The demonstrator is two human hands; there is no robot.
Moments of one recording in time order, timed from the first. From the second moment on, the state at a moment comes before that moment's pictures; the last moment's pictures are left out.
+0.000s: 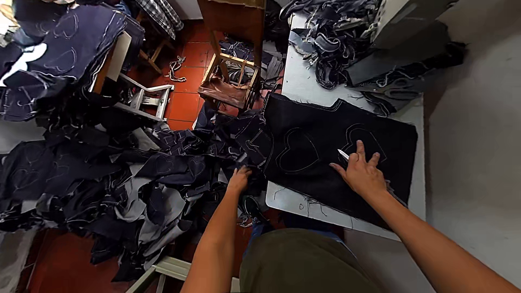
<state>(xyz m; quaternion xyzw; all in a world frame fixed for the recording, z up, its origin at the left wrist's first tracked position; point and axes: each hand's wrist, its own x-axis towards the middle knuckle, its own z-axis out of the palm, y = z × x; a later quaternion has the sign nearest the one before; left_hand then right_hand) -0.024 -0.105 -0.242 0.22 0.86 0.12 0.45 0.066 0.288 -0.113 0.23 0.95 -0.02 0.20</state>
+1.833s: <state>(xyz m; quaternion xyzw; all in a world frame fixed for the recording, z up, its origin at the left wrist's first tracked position) 0.039 -0.138 0.212 0.32 0.69 0.61 -0.21 0.158 0.211 0.068 0.08 0.58 -0.80 -0.11</state>
